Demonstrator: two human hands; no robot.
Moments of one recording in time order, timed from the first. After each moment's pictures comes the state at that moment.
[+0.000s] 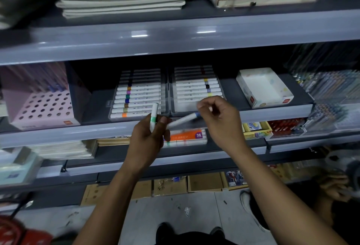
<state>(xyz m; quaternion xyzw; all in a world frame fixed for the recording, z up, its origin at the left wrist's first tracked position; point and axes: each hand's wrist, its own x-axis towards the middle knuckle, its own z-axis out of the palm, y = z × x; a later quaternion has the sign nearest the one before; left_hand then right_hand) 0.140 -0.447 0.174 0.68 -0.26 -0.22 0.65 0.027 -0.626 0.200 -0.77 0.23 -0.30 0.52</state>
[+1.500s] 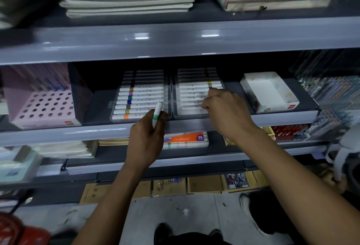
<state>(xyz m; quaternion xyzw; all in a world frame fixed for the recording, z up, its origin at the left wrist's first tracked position) 0.153 -0.457 0.172 0.80 -0.30 -0.04 0.52 0.055 -0.663 0.225 -0.98 0.17 -0.12 0.02</state>
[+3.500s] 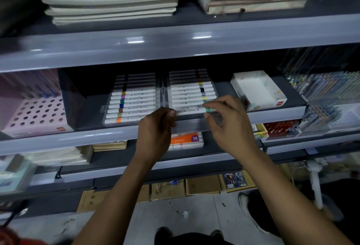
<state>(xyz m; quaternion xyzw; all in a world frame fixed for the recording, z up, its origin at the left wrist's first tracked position) 0.146 -0.487 0.182 0.79 -0.37 -0.02 0.49 0.005 -0.658 0.193 -0.90 0.18 -0.34 0.21</state>
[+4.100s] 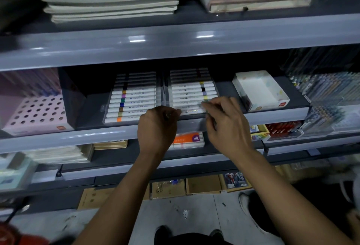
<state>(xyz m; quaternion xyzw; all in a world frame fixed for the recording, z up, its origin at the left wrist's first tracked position) 0.143 -0.506 0.186 0.86 -0.28 0.02 0.43 0.012 -0.662 0.176 -0.93 0.16 -0.32 0.08</state>
